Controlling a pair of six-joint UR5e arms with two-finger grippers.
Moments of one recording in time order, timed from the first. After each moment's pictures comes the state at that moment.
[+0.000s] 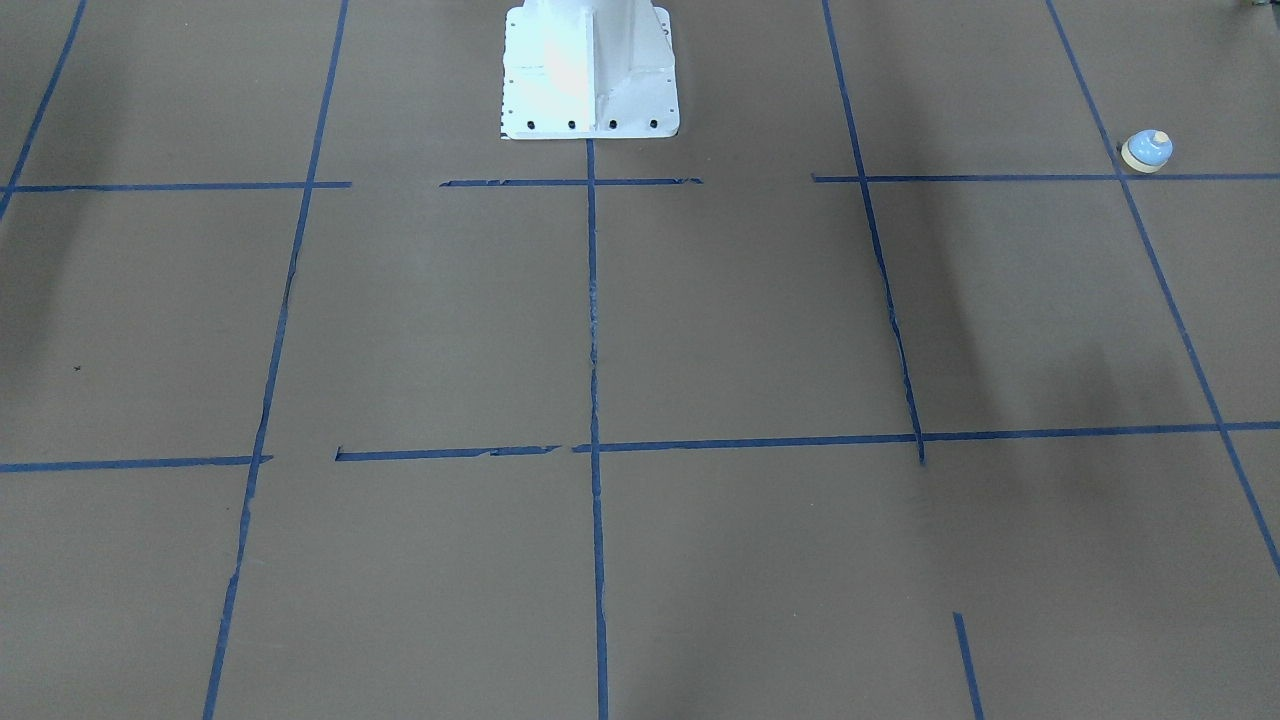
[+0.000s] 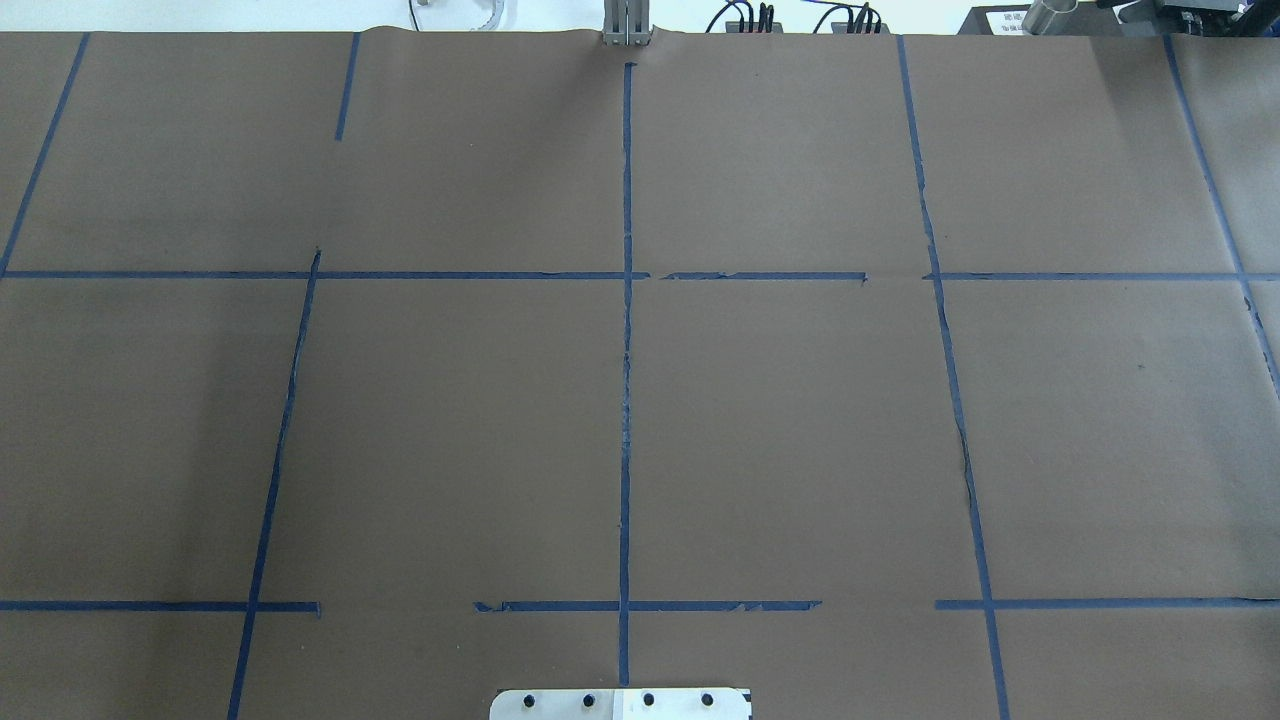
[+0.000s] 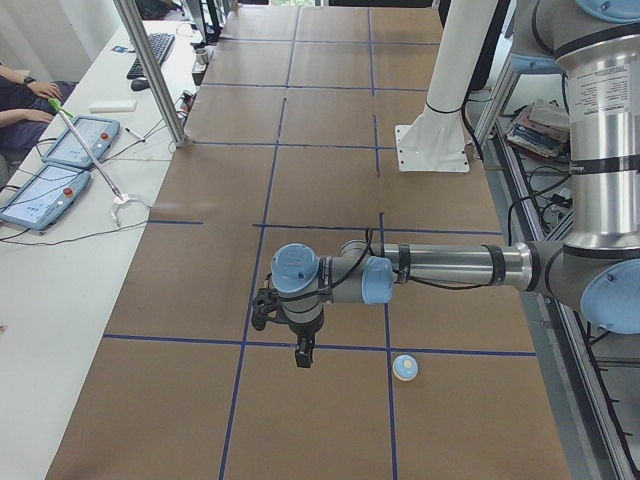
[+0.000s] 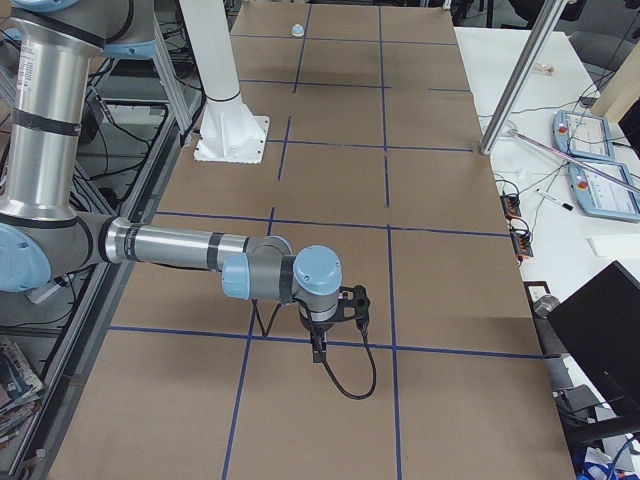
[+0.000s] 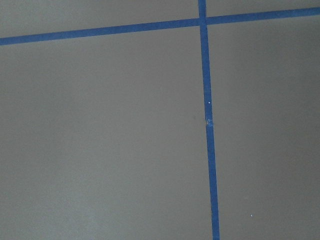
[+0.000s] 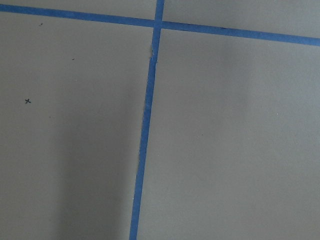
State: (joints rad) left arm -1.53 -1.41 -1.71 -1.56 -2.31 0.07; right arm 1.58 -1.81 1.74 -1.50 2.33 -0.11
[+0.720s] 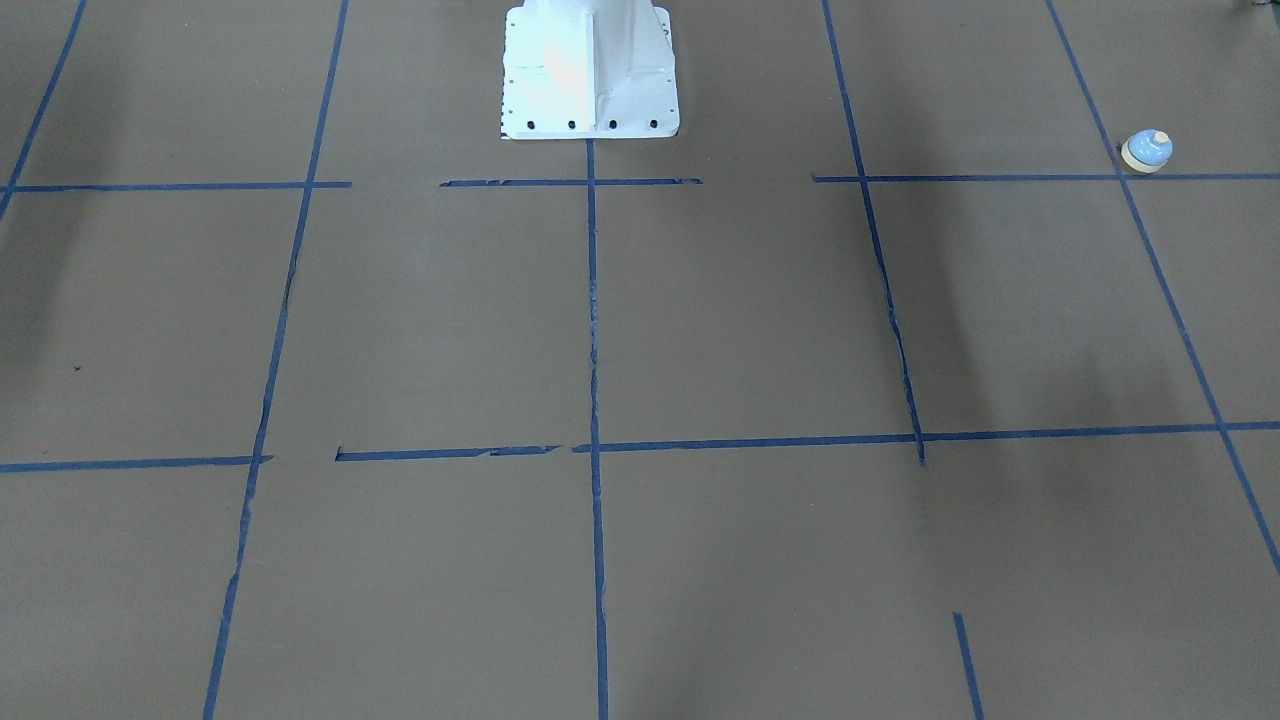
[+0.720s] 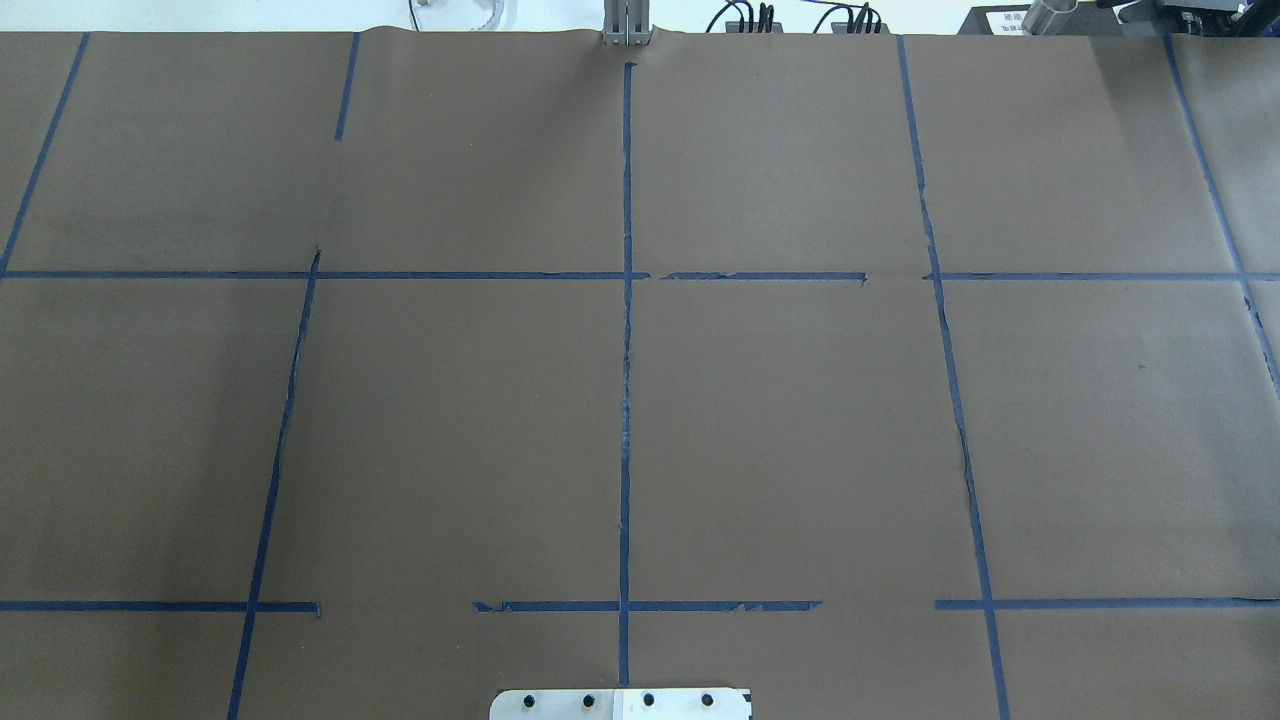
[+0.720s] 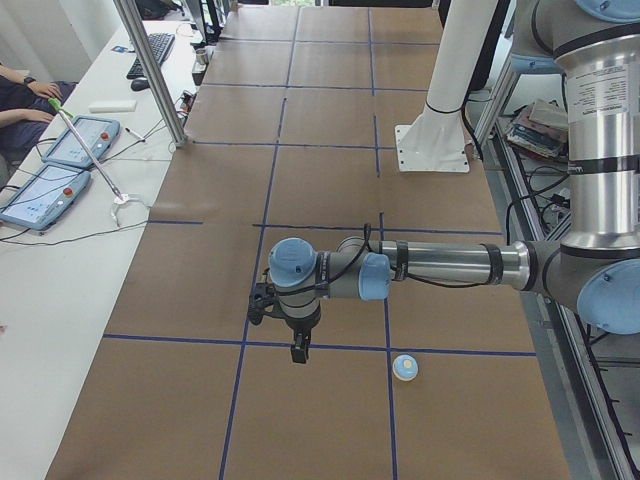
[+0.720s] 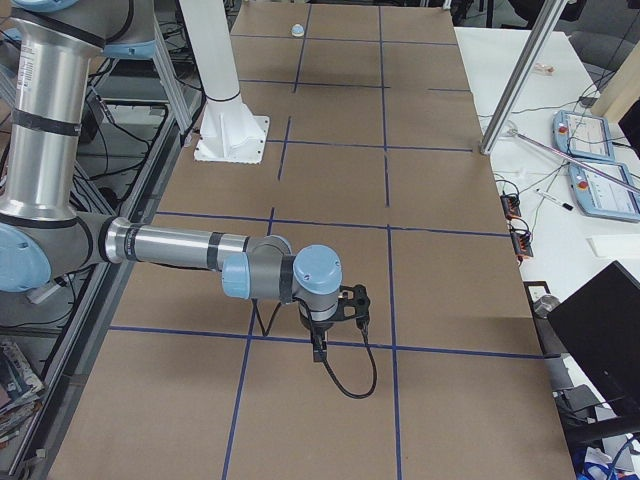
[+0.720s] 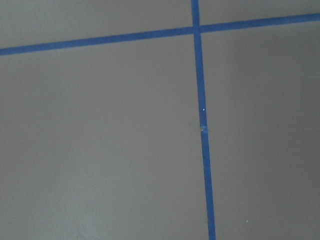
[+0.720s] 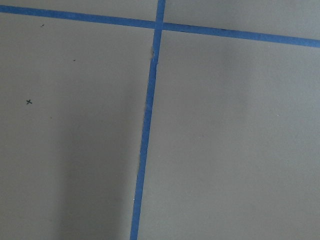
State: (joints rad) left arm -1.53 -1.45 -1.72 -1.59 -2.31 0.06; right arm 1.58 -1.81 1.74 -1.50 2.33 -0.11
